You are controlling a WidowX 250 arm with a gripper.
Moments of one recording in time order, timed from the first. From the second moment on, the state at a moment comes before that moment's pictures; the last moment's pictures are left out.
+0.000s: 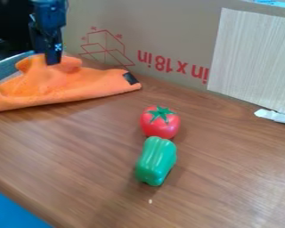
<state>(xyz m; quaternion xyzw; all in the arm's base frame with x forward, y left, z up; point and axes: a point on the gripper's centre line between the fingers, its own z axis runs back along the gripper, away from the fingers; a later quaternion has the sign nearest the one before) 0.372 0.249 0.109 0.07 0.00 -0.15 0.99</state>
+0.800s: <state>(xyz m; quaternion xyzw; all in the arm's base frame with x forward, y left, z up) 0.367 0.245 0.110 0.05 0.00 -0.13 0.99</state>
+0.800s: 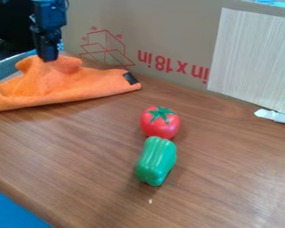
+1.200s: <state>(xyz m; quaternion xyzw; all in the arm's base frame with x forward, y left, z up) 0.369 0.244 0.113 0.05 0.00 -0.13 0.99</state>
